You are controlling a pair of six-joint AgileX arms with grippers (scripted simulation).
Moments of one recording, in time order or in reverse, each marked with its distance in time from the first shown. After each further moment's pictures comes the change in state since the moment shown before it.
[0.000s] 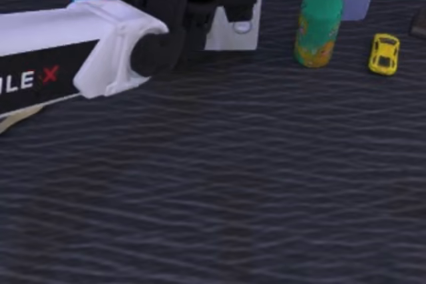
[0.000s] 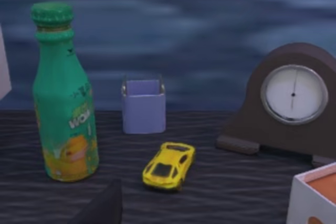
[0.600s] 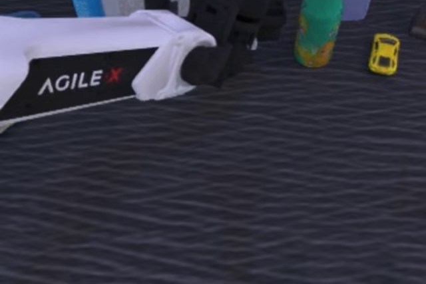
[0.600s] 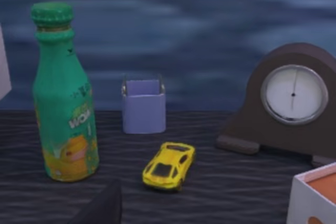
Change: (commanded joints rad) left arm -0.056 0.158 0.096 -0.014 -0.051 -0.020; right arm 0.000 0.000 0.000 0.000 0.000 0.000
